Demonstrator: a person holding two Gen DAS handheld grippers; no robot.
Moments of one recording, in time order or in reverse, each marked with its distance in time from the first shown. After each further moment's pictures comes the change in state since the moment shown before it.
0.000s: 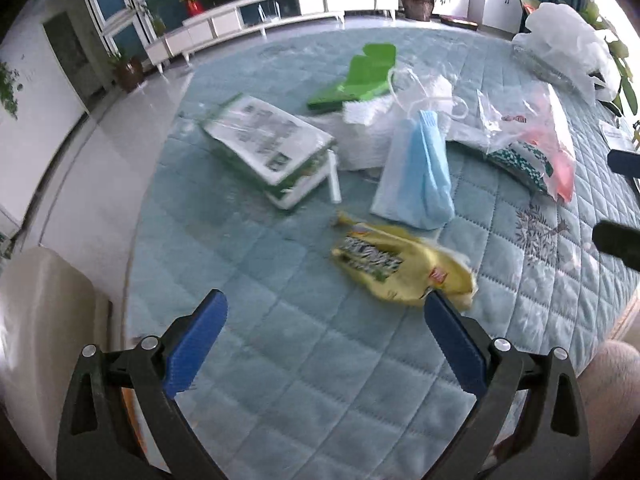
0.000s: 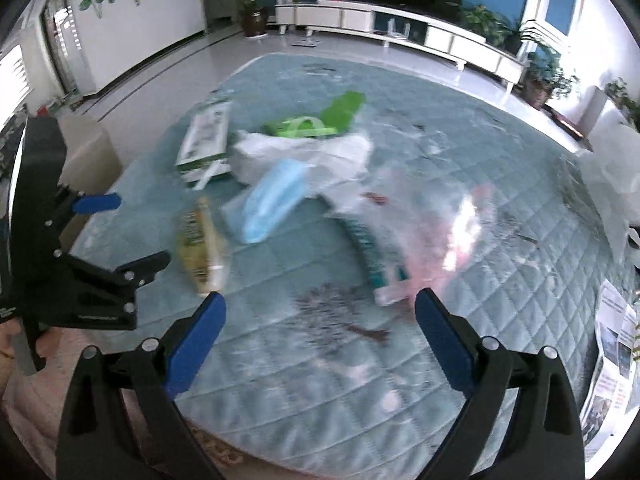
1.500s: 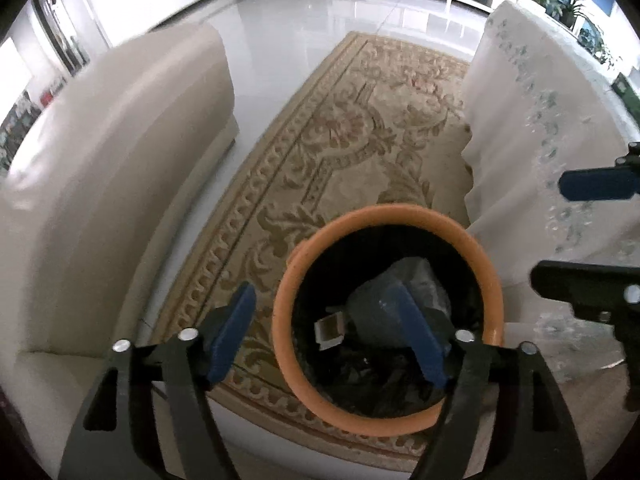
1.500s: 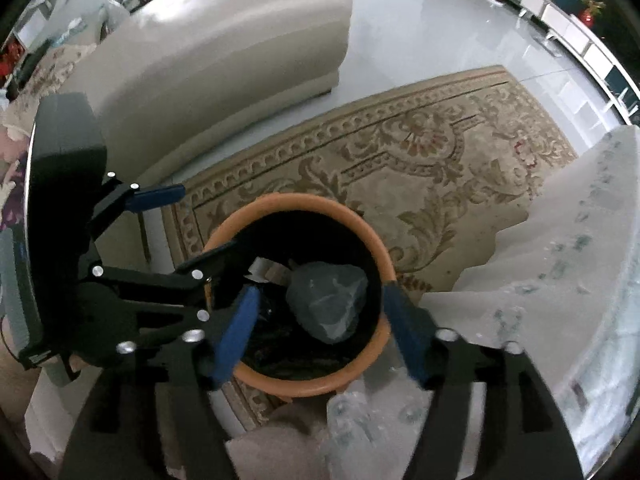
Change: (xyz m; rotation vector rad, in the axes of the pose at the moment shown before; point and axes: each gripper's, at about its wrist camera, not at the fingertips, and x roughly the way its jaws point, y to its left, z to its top) left arm 0.029 0.341 -0.240 -0.499 0.130 0.217; right arm 0.123 0.468 0.045 -0.588 0.250 0.407
